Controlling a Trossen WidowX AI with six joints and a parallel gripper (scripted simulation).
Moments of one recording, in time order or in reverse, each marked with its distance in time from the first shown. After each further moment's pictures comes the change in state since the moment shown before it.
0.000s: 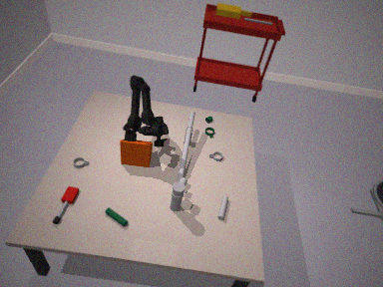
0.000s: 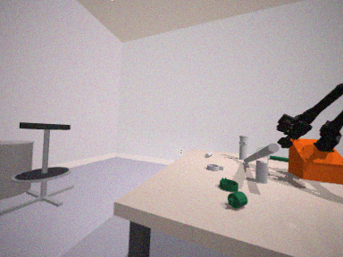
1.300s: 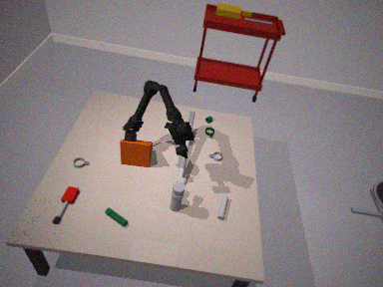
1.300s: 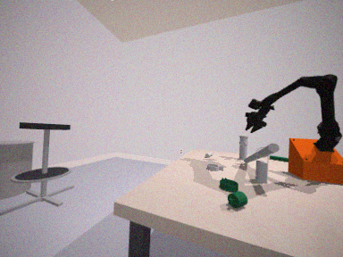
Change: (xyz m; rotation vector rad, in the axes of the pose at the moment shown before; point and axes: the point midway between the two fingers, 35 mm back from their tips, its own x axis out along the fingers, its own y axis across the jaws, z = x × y) arm -0.066 -0.113 0.203 -0.474 0.236 -0.786
